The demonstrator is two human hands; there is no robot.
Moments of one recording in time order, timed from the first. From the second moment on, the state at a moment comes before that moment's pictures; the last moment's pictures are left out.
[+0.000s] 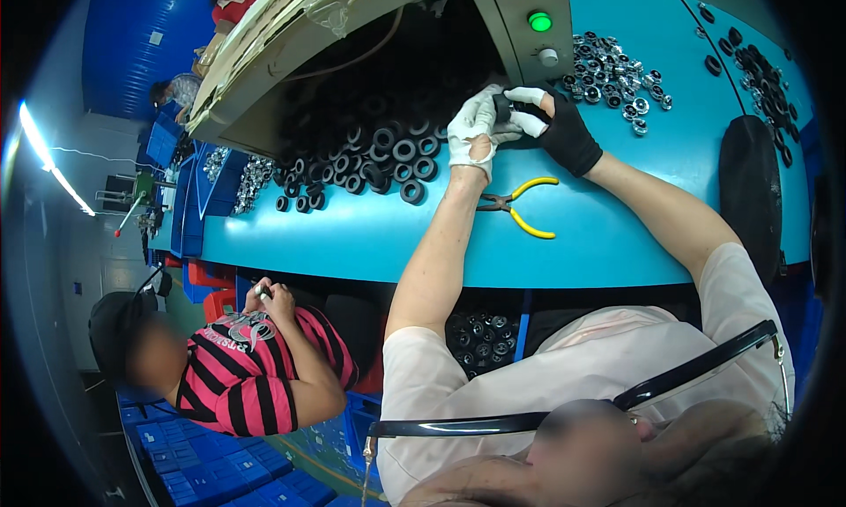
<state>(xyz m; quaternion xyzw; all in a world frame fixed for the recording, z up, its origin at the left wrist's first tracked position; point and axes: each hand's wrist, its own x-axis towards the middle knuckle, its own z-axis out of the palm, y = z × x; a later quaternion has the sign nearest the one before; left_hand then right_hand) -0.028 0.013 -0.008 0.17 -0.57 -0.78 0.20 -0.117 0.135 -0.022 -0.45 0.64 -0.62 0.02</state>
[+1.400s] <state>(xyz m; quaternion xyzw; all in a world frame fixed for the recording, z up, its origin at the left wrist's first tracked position) -0.035 0.010 -0.019 0.07 -0.70 -0.66 0.27 -0.119 0.137 -0.022 -0.41 0.62 -0.67 0.01</state>
